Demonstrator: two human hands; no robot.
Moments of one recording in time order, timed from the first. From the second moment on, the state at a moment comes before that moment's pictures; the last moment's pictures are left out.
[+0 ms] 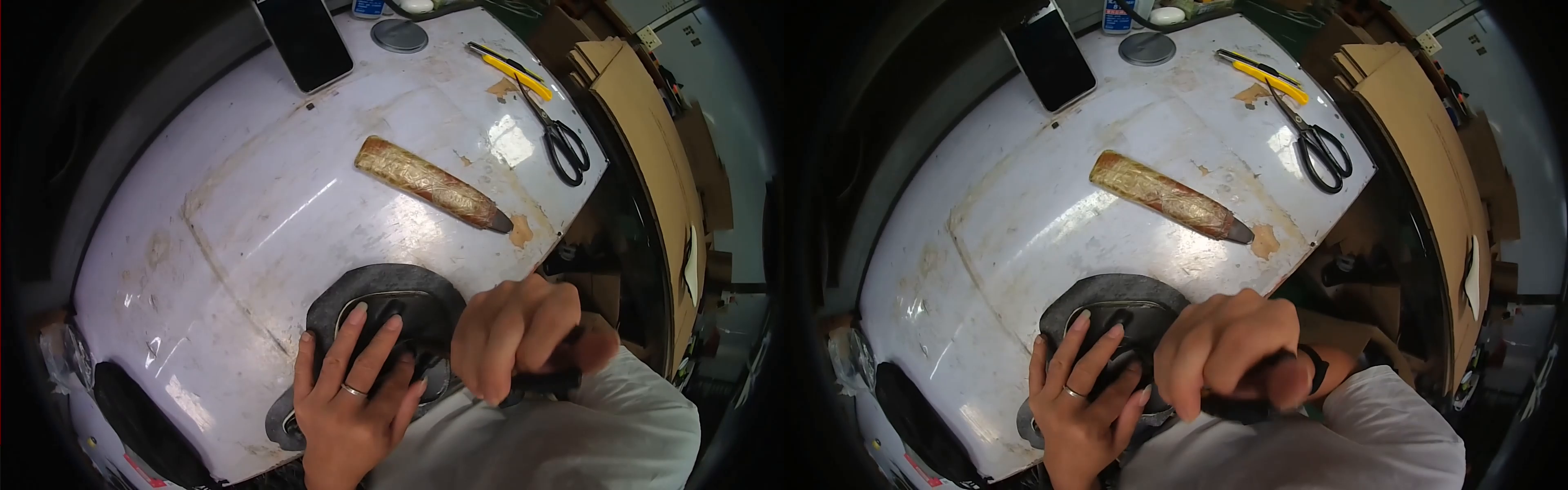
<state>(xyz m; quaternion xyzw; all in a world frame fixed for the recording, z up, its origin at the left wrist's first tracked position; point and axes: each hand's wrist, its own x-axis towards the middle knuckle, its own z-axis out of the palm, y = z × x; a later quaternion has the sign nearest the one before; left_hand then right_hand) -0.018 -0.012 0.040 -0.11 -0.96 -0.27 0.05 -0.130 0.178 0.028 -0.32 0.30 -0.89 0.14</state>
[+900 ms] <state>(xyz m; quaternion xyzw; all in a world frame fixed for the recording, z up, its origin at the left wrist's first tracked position) -0.021 -0.011 0.044 -0.09 -0.95 -0.29 0.02 -0.120 0.173 0.042 -0.46 0.39 -0.79 0.13</state>
